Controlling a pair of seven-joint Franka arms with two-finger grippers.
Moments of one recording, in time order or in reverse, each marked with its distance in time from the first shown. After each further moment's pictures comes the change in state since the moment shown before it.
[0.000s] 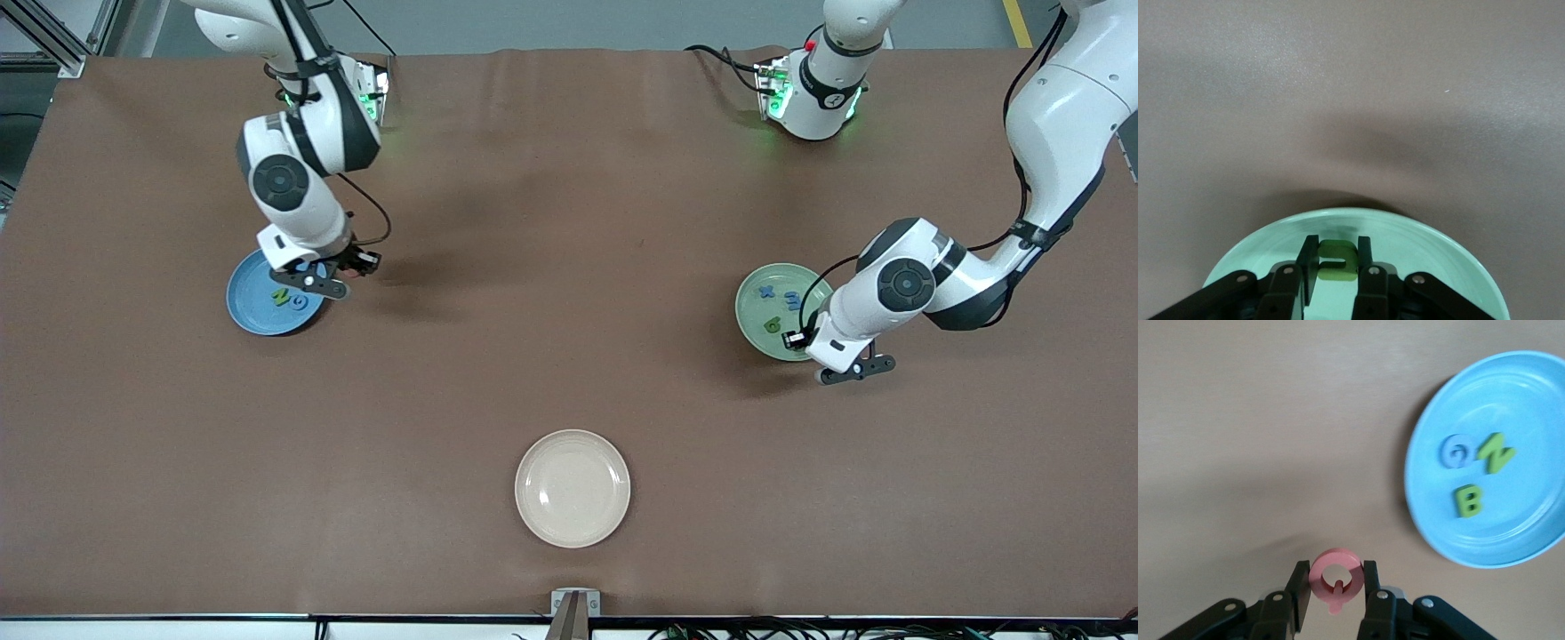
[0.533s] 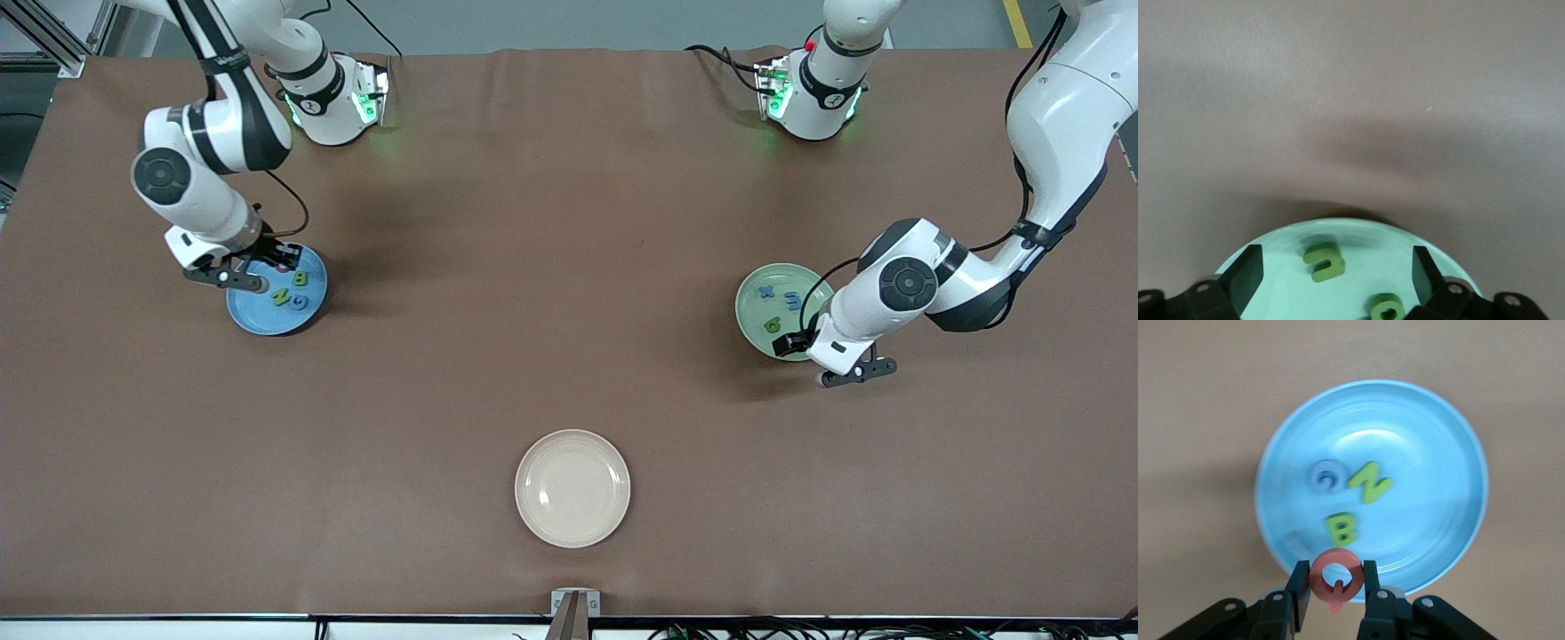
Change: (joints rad) left arm -0.002 -0.001 -0.019 0.022 0.004 0.004 0.003; right arm -0.324 -0.132 -0.009 -0.105 -0.166 0.065 -0.277
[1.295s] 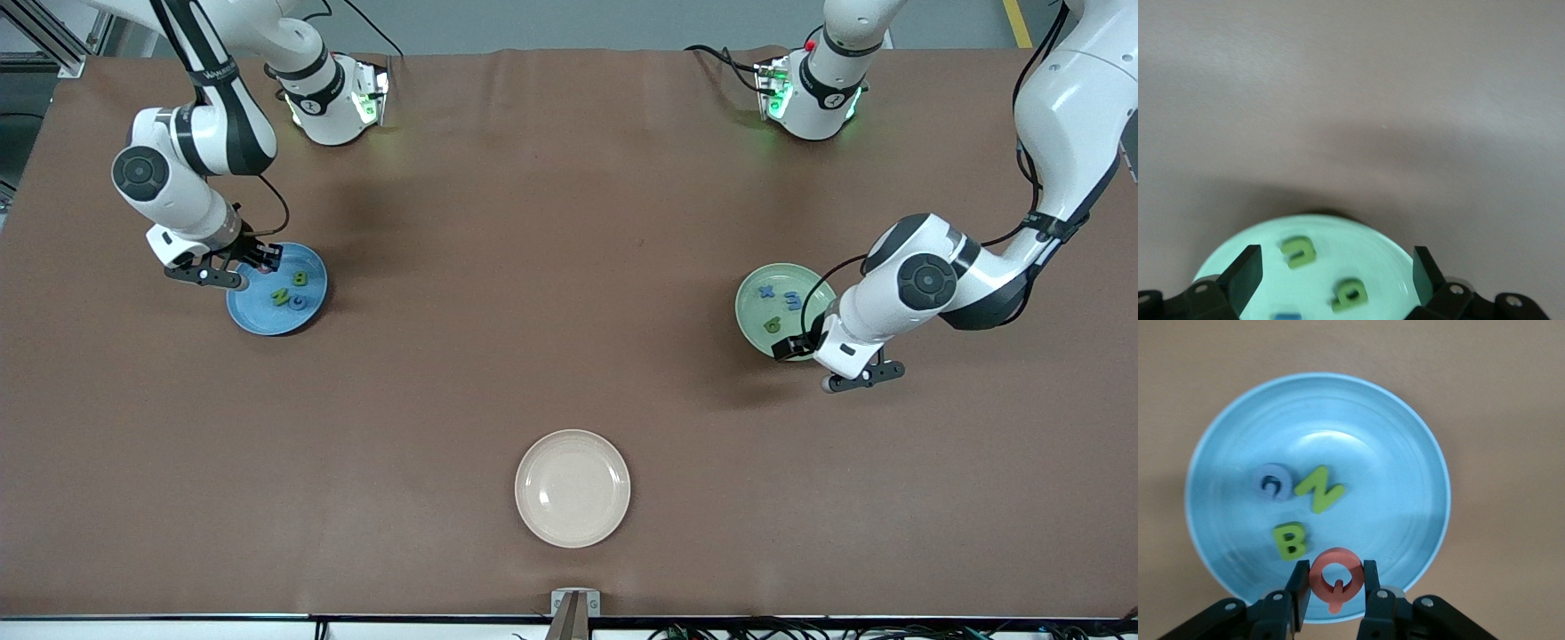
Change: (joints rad) left arm 0.010 -0.052 -0.039 0.031 -0.168 -0.003 0.109; right arm -0.073 0.061 -0.001 -0.042 -0.005 0.090 -0.060
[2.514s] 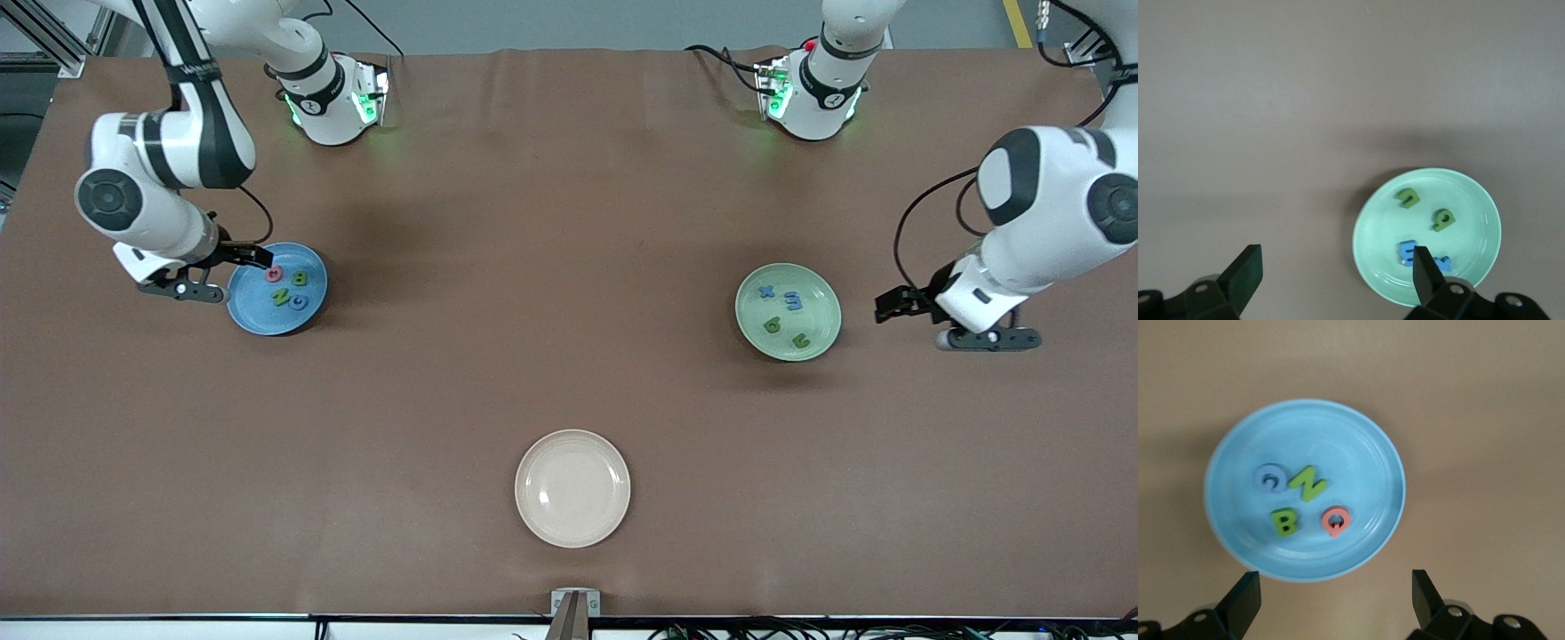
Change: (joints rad) left arm -0.038 -0.640 0.299 -0.045 -0.676 -0.074 0.814; right arm 0.056 -0.016 0.025 0.320 0.008 -0.476 -0.038
